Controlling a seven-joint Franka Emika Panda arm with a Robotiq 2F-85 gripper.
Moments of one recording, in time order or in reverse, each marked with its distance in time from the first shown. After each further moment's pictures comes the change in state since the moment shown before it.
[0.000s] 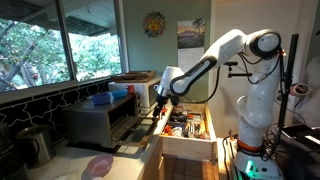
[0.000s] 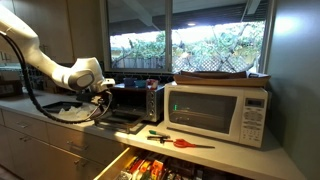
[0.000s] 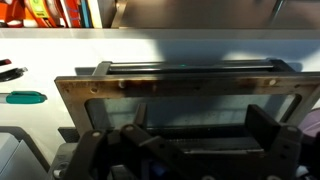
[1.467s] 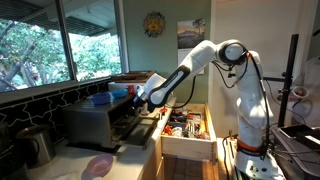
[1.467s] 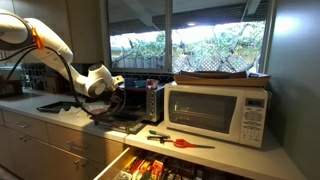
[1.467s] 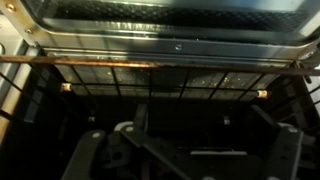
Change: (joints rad) arm 0.018 0.406 0.060 0.319 0.091 0.468 -0.120
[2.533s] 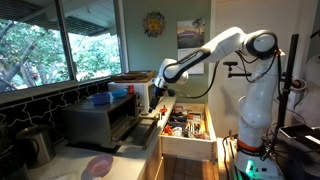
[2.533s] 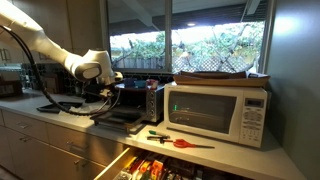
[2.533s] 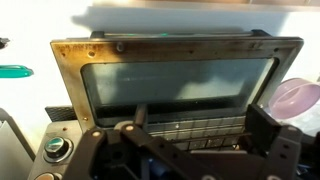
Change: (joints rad) arm -0.082 -0.382 -0.056 -0.171 0.141 -0.619 -0.125
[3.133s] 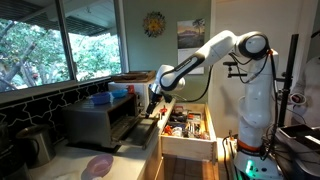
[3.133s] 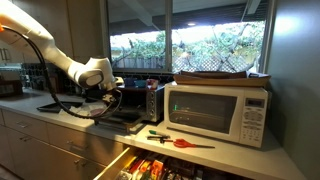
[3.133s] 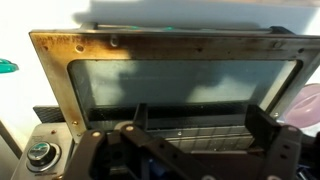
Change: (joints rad) arm 0.035 0.104 0.000 0.008 -0.020 0.125 0.002
